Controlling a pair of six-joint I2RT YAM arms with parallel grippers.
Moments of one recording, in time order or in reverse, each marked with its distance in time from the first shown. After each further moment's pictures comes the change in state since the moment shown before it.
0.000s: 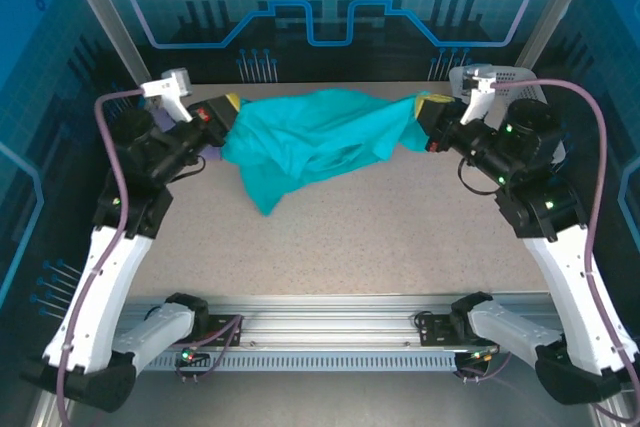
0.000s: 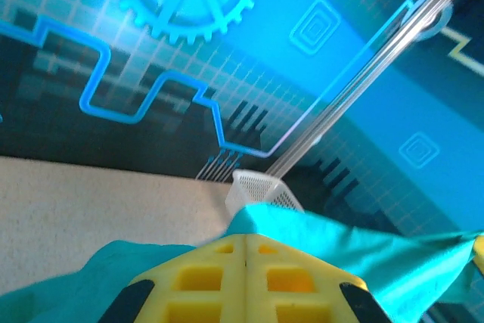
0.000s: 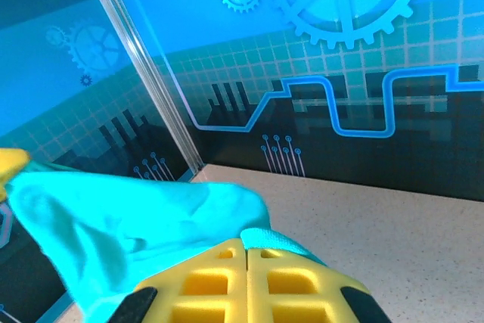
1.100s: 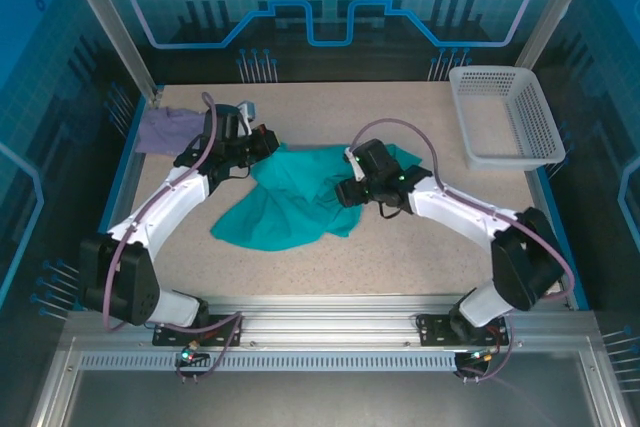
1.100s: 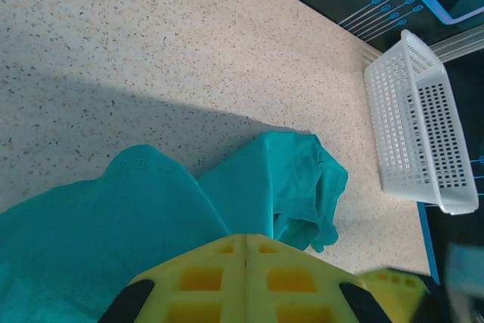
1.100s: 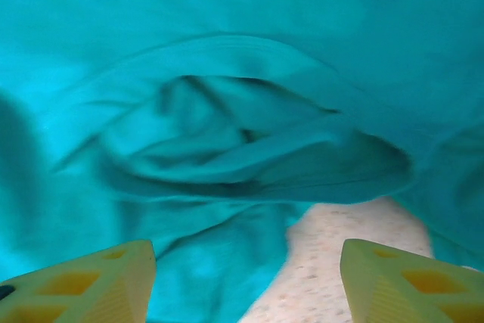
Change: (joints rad) left arm -0.042 0.467 -0.168 0.027 -0.012 -0.037; right arm 0.238 0.603 -0.349 0.085 0.283 -0.072
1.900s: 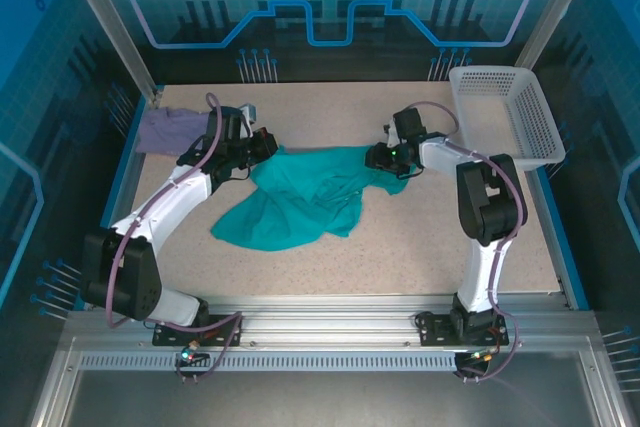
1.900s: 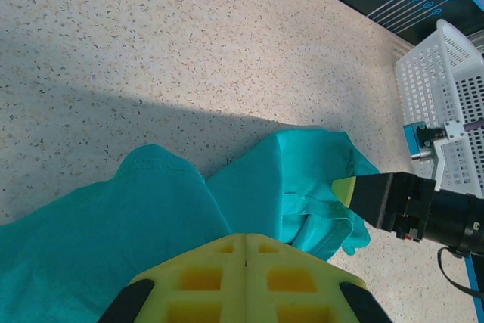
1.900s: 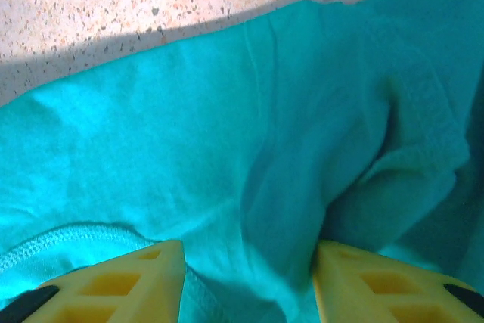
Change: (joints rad) left arm 0.000 0.033 -0.008 -0.005 -0.041 0.042; right arm -0.354 0.409 0.244 0.074 -0.380 0.194
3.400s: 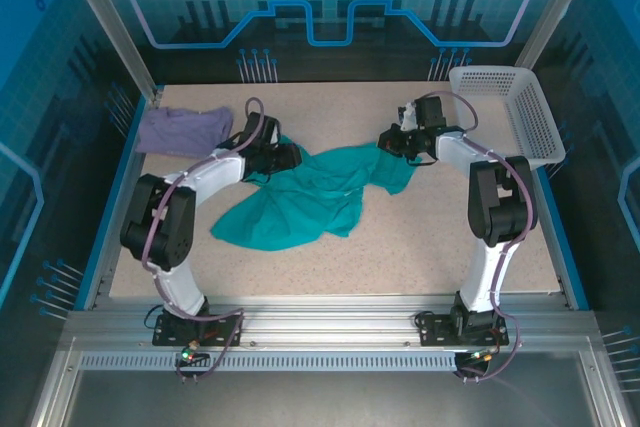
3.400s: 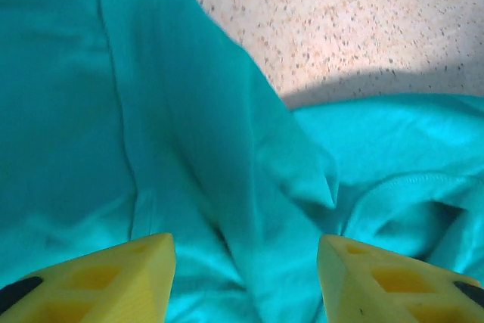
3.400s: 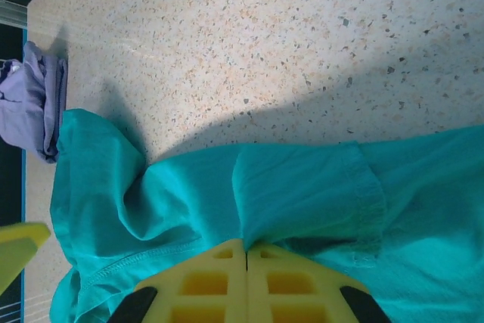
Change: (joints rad) left arm -0.071 0.367 0.143 -0.038 -0.108 0.072; right arm -0.096 -0.047 0.012 0.108 -0.218 0.098
